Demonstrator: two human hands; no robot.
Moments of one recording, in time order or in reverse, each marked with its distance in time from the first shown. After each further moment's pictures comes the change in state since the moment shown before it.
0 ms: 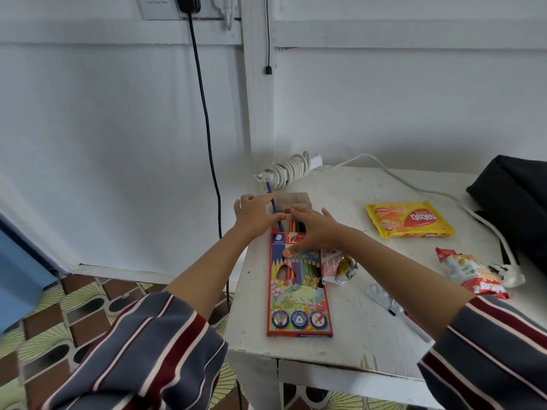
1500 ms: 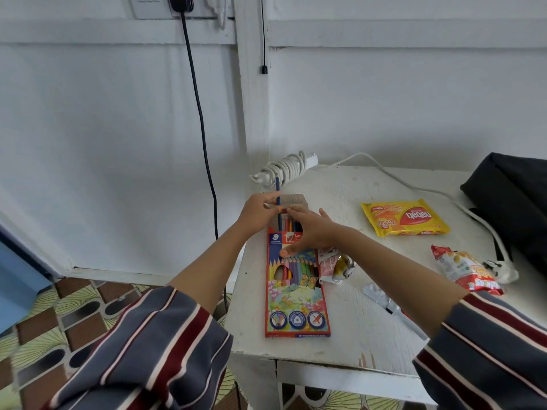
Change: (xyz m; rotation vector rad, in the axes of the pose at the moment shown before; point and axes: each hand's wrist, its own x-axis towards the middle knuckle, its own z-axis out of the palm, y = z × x) left_hand 0.007 0.005 0.001 -0.573 -0.083 0.056; right_hand -0.001 0.000 0.000 0.041 -0.011 0.019
